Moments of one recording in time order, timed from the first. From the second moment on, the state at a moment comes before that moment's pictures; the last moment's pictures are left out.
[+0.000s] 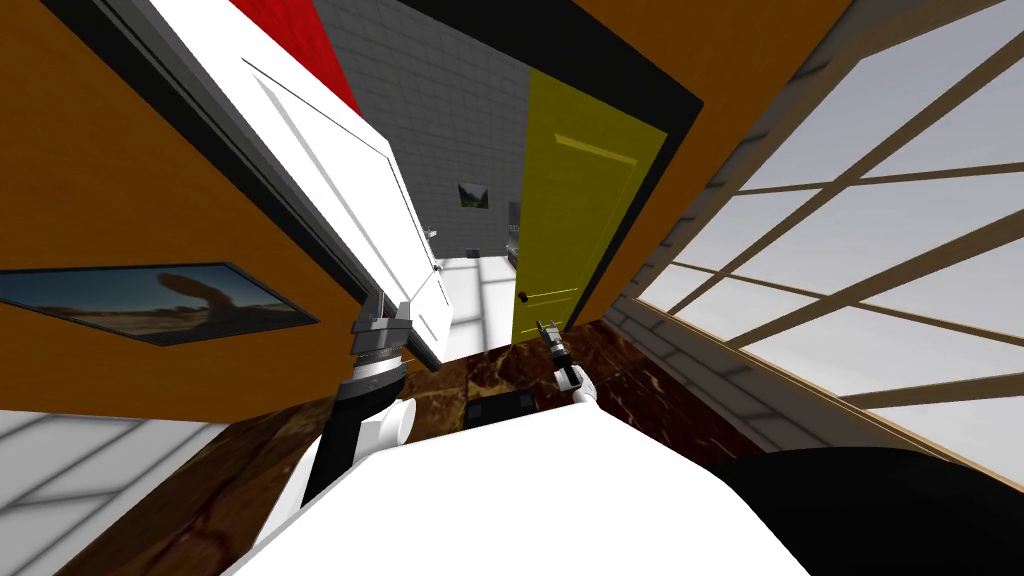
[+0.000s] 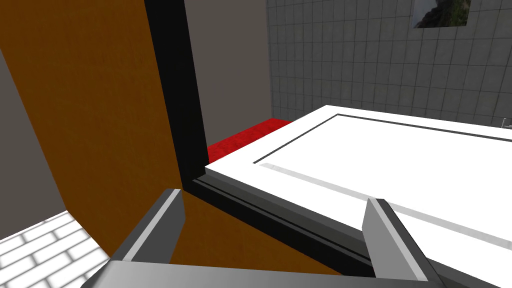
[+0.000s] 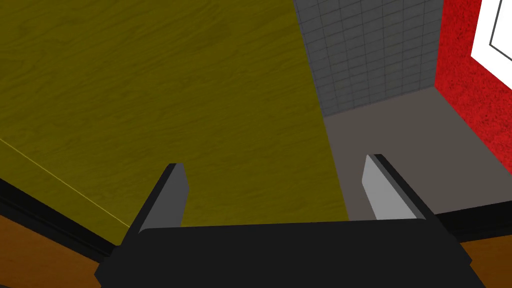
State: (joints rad) arm 0.06 -0.13 -0.14 -1.05 0.28 -0.82 0.88
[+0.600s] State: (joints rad) arm 0.01 -0.13 -0.15 -0.92 0.32 -0.83 1.00
